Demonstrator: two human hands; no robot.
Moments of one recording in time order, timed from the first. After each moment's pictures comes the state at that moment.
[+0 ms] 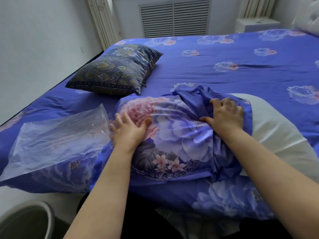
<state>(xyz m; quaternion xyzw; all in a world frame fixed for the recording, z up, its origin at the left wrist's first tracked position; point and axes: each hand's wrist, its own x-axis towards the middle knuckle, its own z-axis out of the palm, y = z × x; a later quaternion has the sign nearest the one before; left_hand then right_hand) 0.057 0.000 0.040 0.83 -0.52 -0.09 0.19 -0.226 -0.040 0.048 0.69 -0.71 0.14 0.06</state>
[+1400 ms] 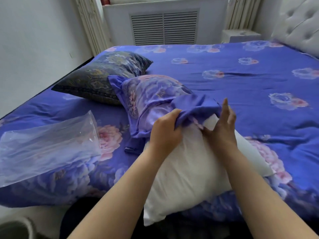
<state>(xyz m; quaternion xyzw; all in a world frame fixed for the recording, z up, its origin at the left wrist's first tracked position) -0.064 0.007 0.065 0.46 -0.72 -0.08 0.51 -0.237 -0.005 0.042 0.57 -0.65 0.46 -0.18</state>
